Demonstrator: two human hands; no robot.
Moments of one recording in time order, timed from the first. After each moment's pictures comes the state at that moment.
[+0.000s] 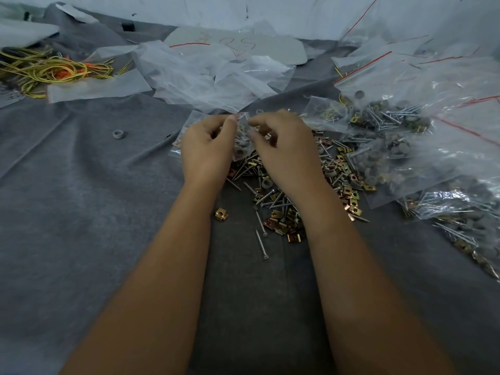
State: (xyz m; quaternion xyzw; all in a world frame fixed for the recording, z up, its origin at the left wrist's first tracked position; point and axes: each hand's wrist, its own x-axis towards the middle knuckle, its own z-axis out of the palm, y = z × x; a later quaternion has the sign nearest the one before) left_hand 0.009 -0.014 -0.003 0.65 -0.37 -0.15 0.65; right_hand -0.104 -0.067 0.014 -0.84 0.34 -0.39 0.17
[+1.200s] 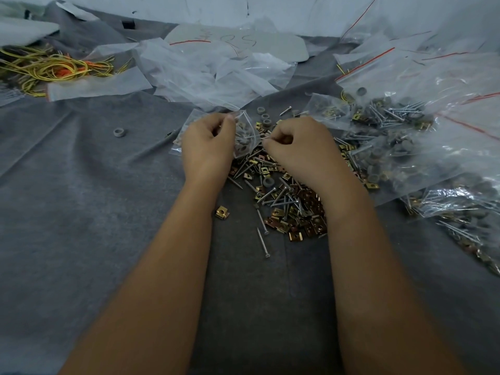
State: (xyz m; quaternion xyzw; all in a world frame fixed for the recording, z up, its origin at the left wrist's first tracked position) left_hand 0.010 -0.017 -0.004 0.68 -0.36 -0.14 0.63; right_hand -0.127 -0.072 0.028 -0.85 0.40 -0.26 0.22
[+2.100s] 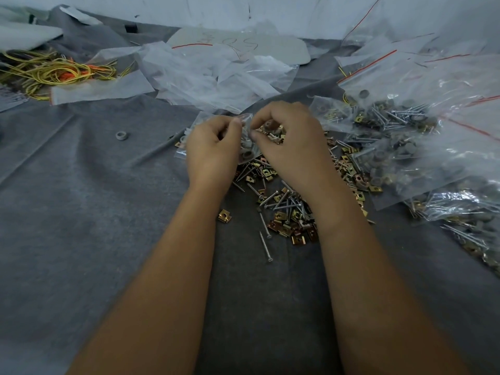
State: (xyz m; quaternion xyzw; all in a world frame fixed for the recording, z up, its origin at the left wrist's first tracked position) left_hand 0.009 -0.018 -0.006 0.65 -0.39 -0.13 0.64; right_hand -0.110 -0.065 0.027 -0.85 0.30 -0.40 0.19
